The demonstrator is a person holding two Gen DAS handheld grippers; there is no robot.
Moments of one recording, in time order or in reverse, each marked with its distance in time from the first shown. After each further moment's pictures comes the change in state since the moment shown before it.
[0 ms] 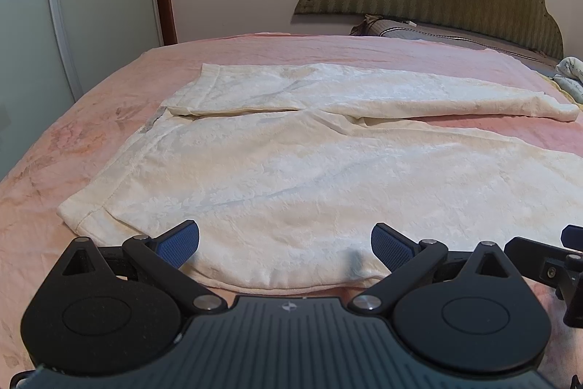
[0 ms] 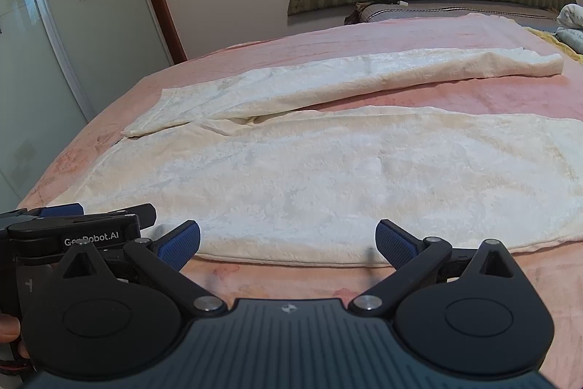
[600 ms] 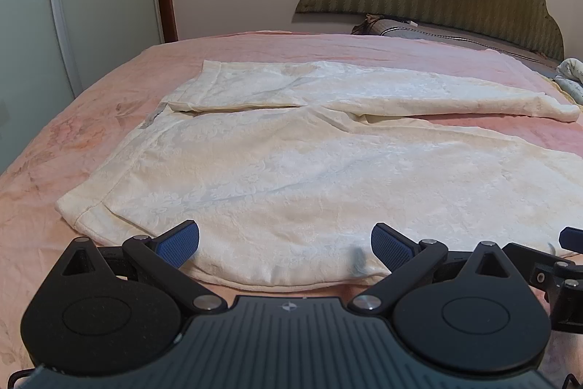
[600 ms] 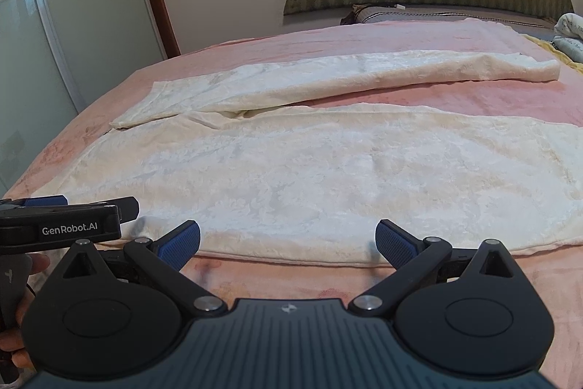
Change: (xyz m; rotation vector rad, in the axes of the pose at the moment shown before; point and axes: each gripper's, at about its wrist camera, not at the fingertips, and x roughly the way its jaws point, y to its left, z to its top) left arm 0.003 0.001 -0.003 -0.010 0.002 -0.003; right arm 0.007 -0.002 -0.005 -0.029 0.001 -0.032
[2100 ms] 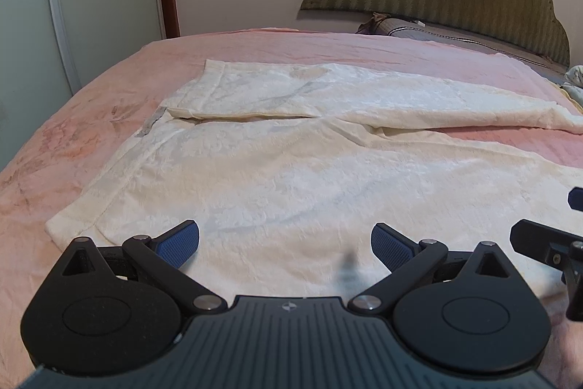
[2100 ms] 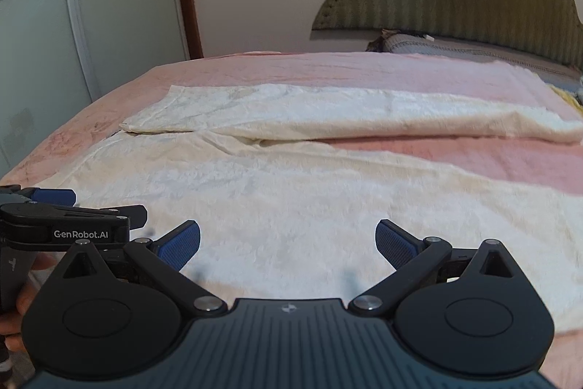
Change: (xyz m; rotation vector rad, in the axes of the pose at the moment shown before) left arm 0.028 0.015 0.024 -0.020 0.018 -0.003; right arm 0.018 0.014 0.036 -0.169 -0.041 0.025
